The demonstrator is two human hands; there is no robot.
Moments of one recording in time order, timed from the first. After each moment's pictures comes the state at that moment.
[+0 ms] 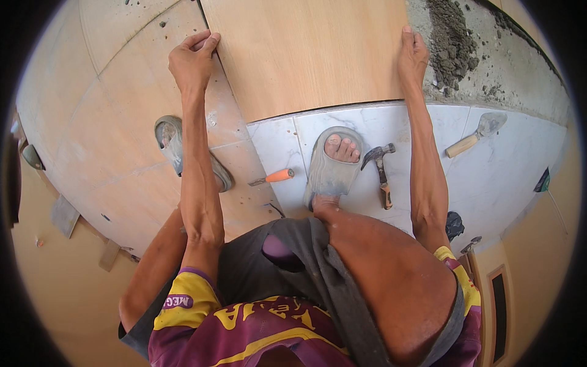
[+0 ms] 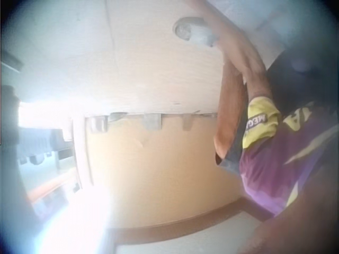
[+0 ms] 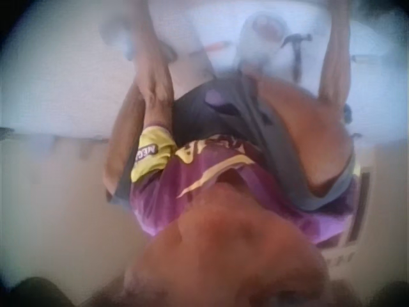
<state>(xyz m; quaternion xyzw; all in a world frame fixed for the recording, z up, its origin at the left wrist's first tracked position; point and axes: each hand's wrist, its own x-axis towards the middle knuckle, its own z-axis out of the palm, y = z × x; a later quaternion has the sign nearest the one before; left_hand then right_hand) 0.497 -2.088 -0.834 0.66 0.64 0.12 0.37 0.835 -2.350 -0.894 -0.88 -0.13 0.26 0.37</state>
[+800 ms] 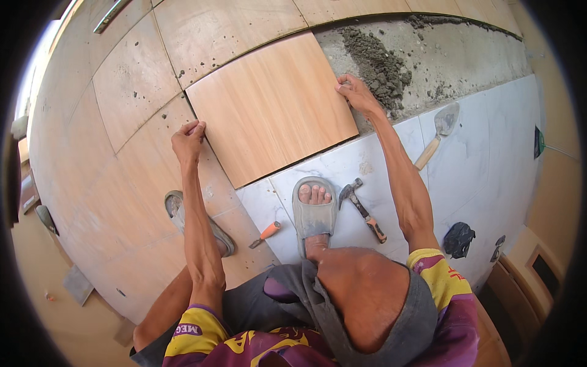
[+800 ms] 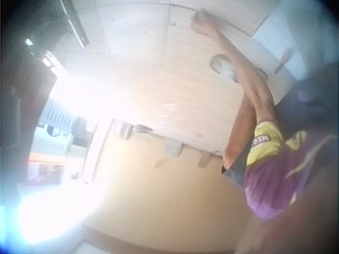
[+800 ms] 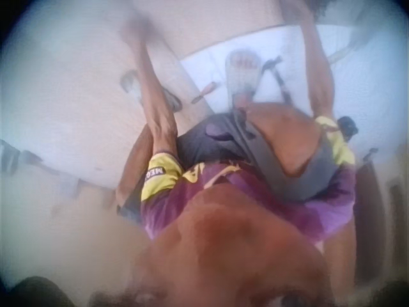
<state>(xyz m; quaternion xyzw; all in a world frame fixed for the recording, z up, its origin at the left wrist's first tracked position) 0.491 -2.078 -0.852 0.61 0.64 0.12 0.45 0.885 -2.369 -0.865 -0.76 -0.15 0.49 0.40</state>
